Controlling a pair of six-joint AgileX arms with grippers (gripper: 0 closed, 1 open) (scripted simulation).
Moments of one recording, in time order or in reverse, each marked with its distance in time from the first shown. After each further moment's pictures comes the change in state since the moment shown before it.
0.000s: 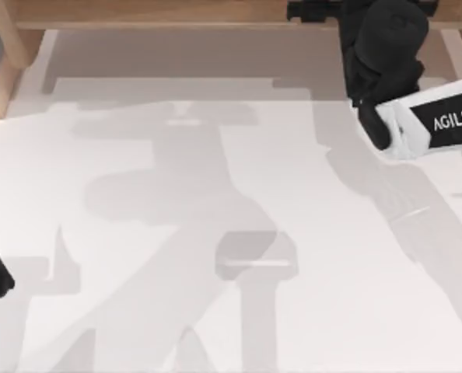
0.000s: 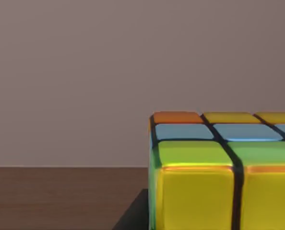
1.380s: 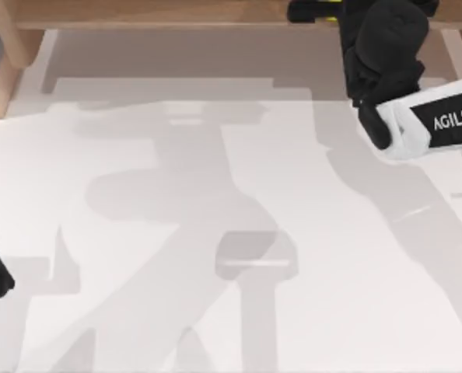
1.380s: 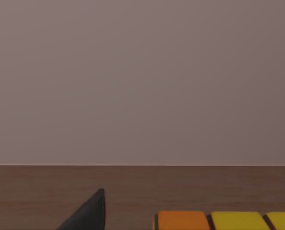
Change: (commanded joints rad) left arm 0.000 0.000 0.000 0.000 0.000 0.000; right arm 0.000 0.000 0.000 0.000 0.000 0.000
